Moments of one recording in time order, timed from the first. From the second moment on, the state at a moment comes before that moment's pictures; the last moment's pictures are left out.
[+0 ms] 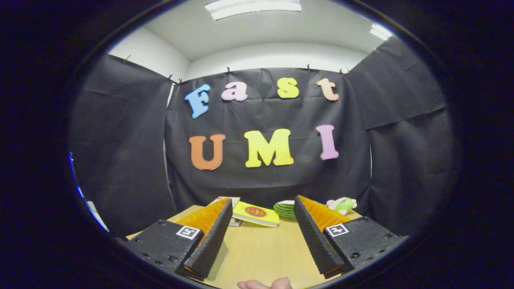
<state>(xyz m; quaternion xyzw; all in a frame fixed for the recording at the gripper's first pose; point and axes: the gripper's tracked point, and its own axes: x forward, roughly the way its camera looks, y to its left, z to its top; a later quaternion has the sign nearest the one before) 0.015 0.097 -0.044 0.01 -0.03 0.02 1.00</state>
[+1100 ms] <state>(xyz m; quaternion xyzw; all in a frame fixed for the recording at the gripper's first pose) 0.023 0.083 -0.065 0.01 -0.02 0.01 1.00</state>
